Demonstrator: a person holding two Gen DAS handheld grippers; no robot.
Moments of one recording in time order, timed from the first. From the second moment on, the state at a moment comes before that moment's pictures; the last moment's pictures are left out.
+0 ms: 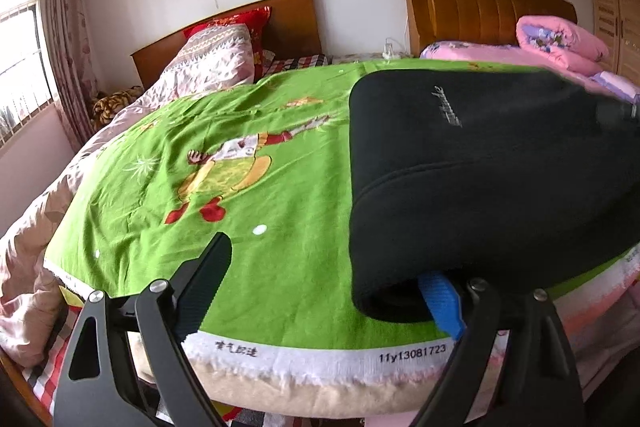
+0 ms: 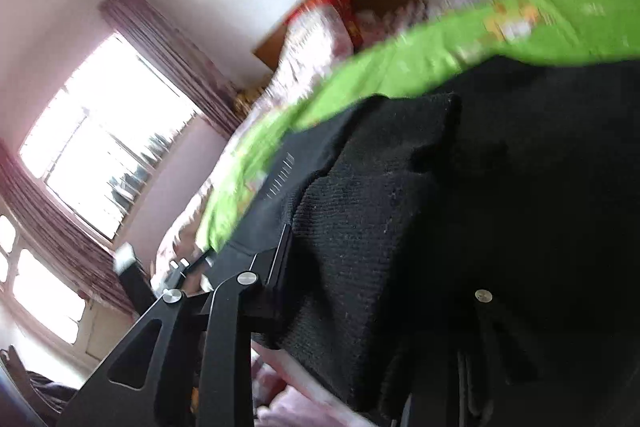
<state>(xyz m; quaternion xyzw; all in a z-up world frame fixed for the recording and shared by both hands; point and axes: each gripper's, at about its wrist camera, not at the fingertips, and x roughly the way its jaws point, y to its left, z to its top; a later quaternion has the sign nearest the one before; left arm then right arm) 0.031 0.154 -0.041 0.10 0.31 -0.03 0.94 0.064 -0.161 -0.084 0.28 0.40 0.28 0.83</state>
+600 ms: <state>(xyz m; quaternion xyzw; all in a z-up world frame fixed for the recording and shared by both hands) -0.009 0.171 0.055 0.02 0.26 -0.20 0.95 0.009 -0.194 -0.027 0.17 0.31 0.20 0.91</state>
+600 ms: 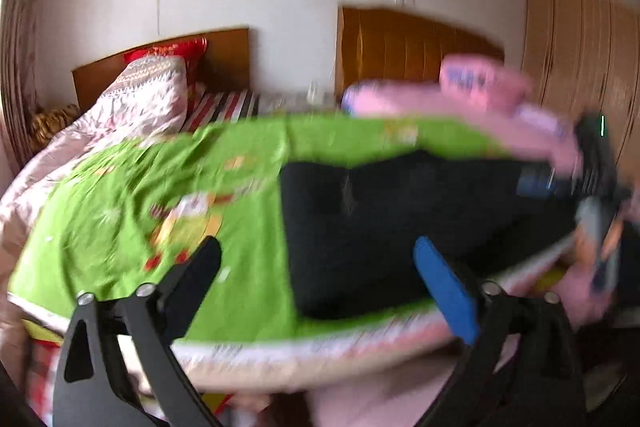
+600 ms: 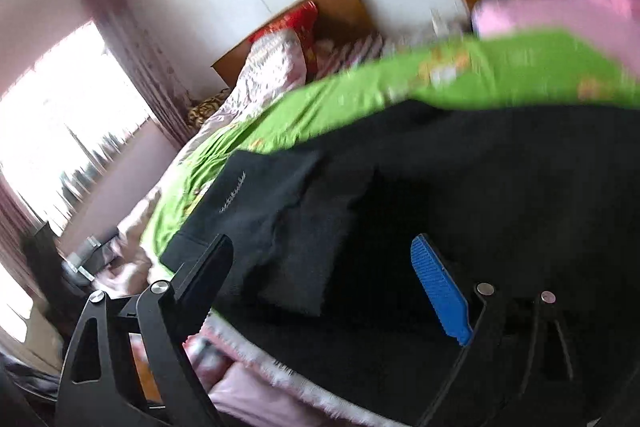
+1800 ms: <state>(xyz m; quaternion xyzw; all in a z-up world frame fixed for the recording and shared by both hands) 0.134 0.029 0.042 0.12 0.35 -0.15 0.92 0.081 -0.088 -0.036 -0.07 0.38 0.24 0.89</state>
